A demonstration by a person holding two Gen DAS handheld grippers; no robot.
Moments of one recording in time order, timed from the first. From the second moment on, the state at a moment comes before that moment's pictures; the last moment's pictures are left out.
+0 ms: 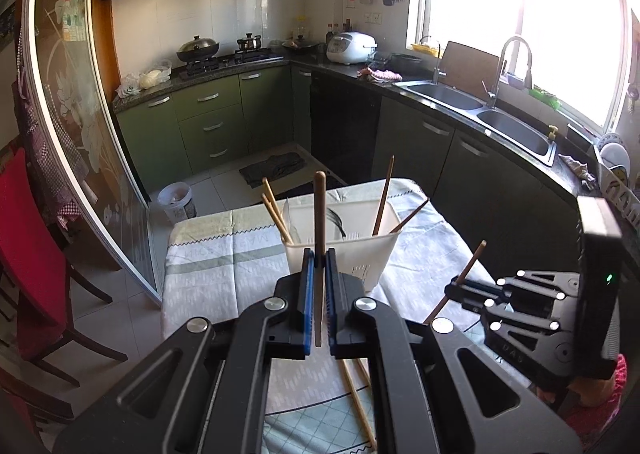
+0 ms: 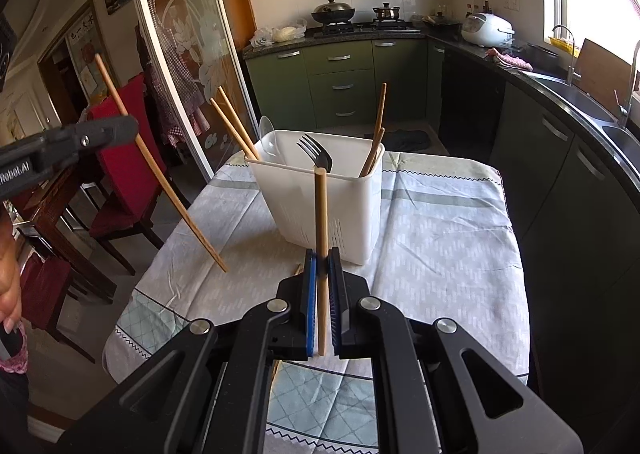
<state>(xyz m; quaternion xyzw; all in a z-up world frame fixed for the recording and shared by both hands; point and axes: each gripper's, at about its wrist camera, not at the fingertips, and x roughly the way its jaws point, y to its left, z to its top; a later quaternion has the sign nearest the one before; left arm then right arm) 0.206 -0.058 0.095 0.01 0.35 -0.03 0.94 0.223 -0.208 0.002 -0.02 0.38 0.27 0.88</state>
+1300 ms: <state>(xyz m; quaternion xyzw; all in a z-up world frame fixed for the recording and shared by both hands) 0.272 -0.042 0.089 -0.01 0.33 0.00 0.94 0.207 -0.213 0.074 -0.01 0.32 0.29 0.90</state>
